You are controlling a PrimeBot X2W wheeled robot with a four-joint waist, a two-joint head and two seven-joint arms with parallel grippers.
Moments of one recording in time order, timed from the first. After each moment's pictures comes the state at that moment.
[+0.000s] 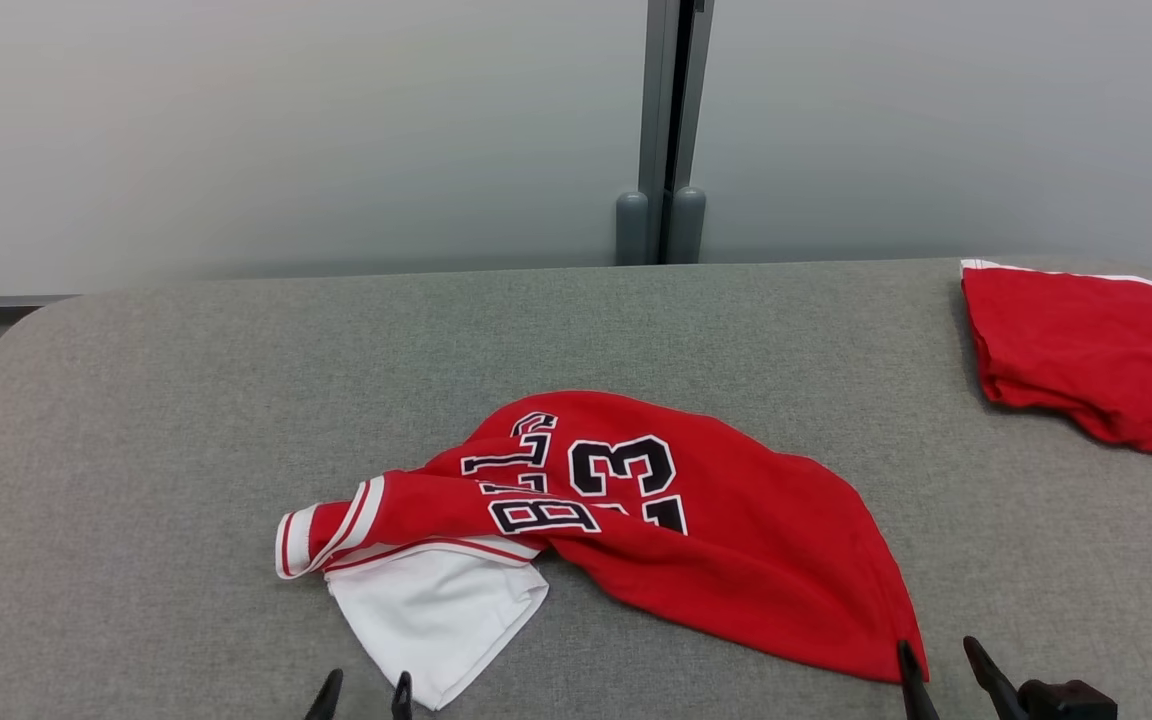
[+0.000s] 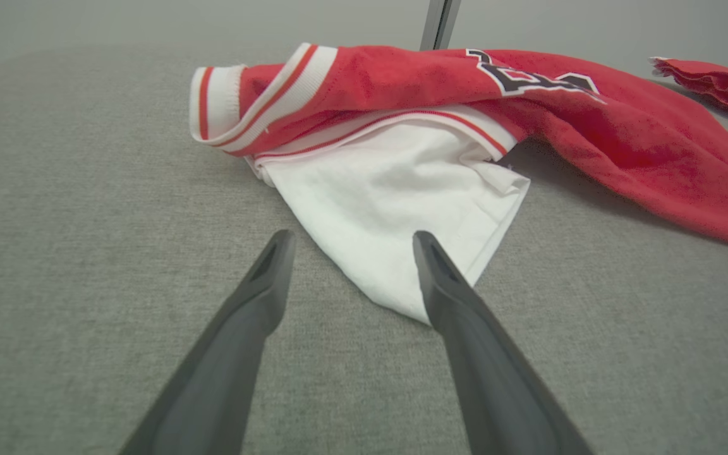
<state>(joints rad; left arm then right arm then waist) 0.10 0.05 -0.12 0.46 -0.14 -0.12 -0.26 0.04 -0.05 -0.03 0.47 0.13 0.13 -0.26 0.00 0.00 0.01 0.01</state>
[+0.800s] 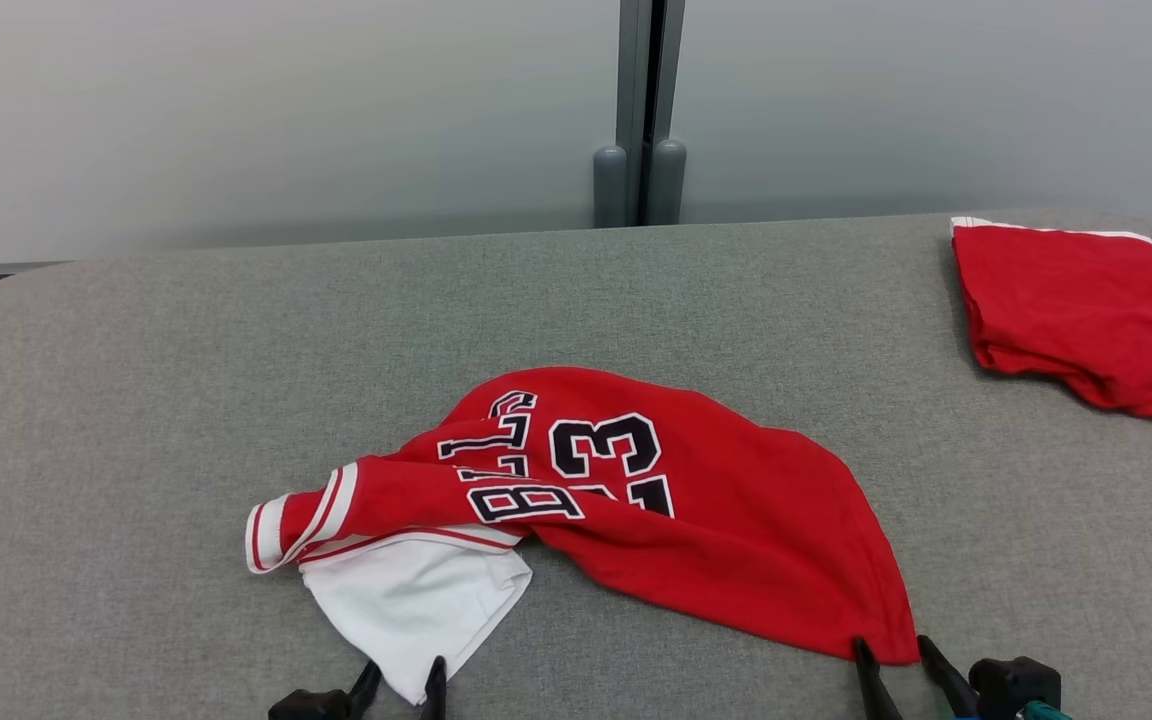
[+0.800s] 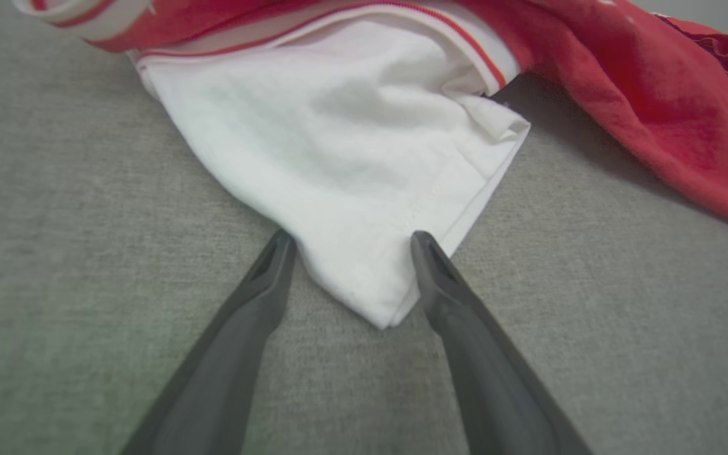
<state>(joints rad) -0.04 0.05 -0.26 0.71 -0.32 -0.13 -0.27 -0.07 -0.05 0.06 0.67 0.19 0.13 -0.26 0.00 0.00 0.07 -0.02</state>
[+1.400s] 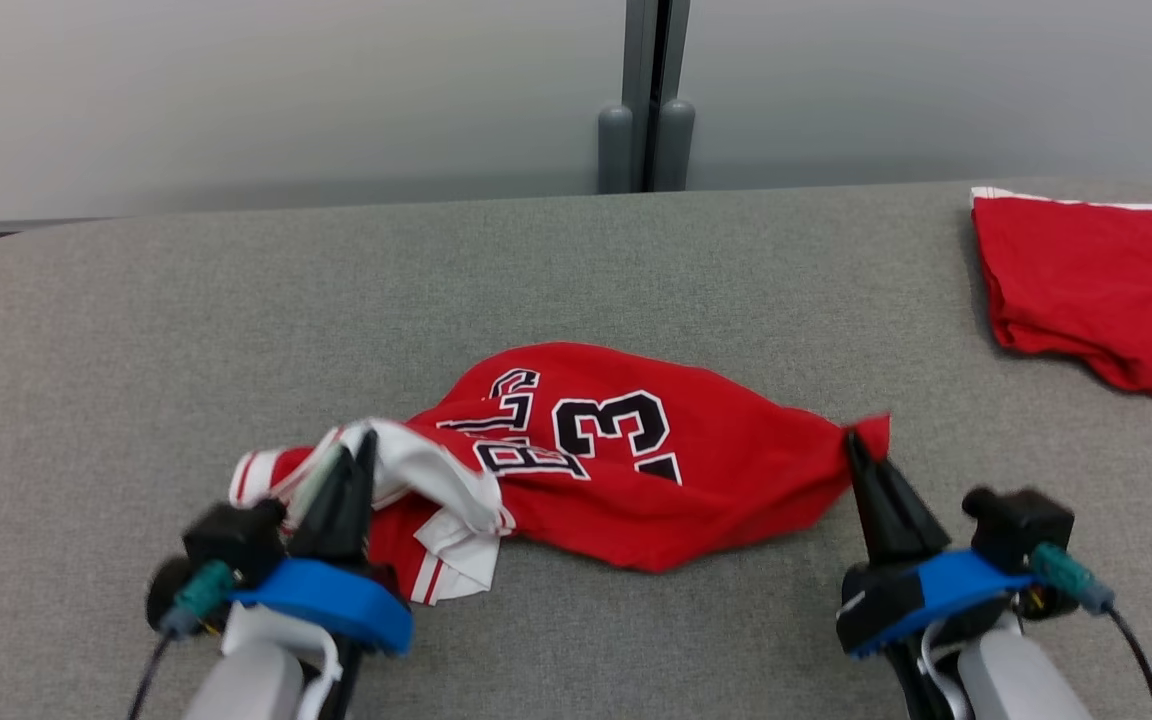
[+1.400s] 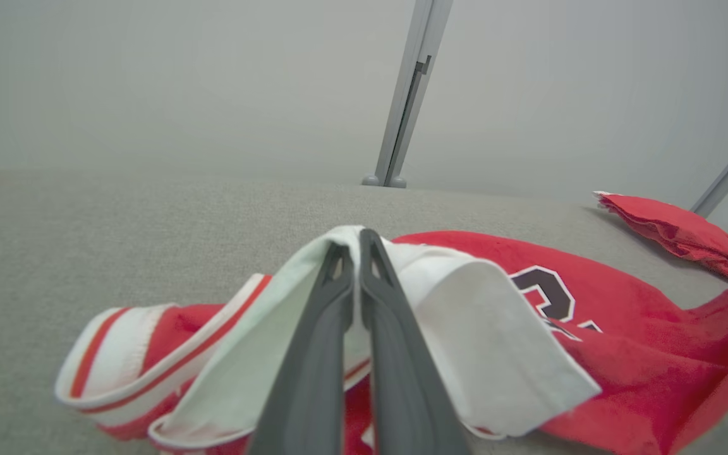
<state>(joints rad) -0.20 0.11 -0.25 0.47 -0.36 -0.13 -0.26 -0.21 -0.05 0.12 0.44 0.27 0.13 -0.26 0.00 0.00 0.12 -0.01</state>
